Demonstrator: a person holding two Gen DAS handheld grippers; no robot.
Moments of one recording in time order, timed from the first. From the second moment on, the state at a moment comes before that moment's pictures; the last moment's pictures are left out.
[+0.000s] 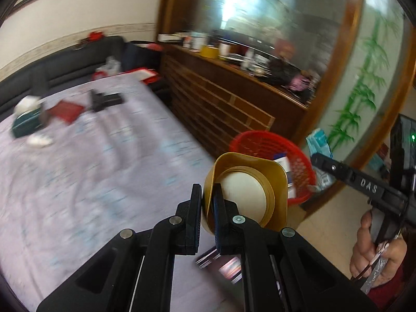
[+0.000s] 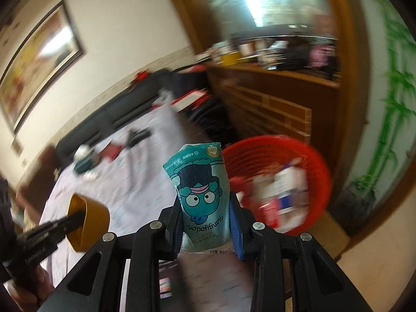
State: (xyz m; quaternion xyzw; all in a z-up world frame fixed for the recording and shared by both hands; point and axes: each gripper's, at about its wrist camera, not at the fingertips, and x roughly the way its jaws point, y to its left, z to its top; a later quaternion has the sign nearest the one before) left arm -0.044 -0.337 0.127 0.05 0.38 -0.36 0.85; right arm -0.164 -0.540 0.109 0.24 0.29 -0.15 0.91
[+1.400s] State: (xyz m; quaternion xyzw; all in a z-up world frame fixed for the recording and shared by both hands) left arm -0.169 -0.212 0.101 0.12 0.20 -0.15 0.96; right arm -0.249 -0.396 0.109 0.03 0.24 -0.28 0.93
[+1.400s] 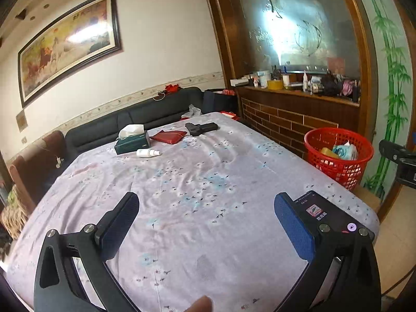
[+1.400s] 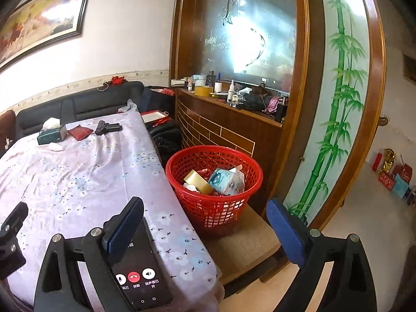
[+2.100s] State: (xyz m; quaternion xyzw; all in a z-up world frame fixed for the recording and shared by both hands) left arm -0.174 -0.203 0.088 0.14 0.24 -0.12 0.95; right arm -0.238 -0.379 0.105 0.02 0.25 -0.27 0.93
